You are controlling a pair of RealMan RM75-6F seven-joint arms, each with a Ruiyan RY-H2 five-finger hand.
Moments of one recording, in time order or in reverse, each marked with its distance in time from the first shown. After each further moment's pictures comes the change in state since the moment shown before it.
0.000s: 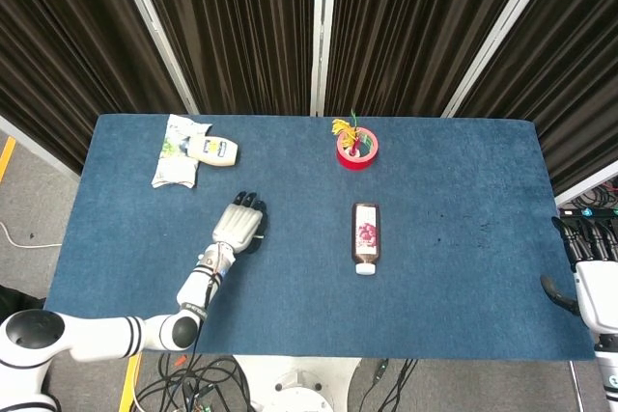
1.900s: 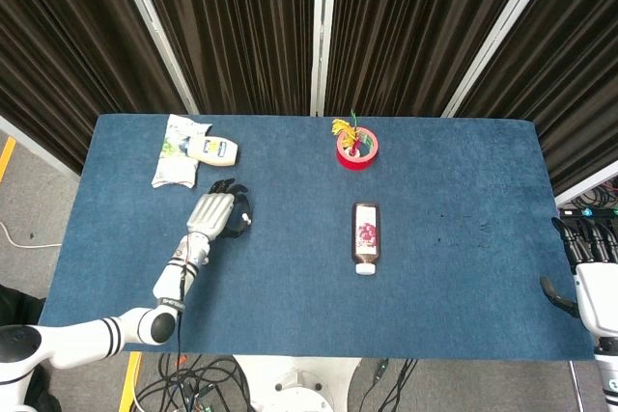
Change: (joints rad) left arm 0.123 0.033 -0.044 0.109 0.231 -0.020 -0.476; right arm -0.012 0.009 0.000 -0.031 -0.016 0.023 -0.021
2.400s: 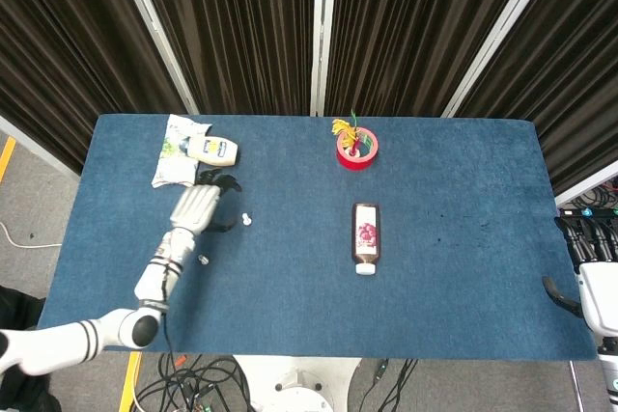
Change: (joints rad) left arm 0.057 0.147 -0.013 -0.156 0.044 0.077 -0.013; right arm 0.002 0.015 0.001 0.007 0.001 -0.008 0.029
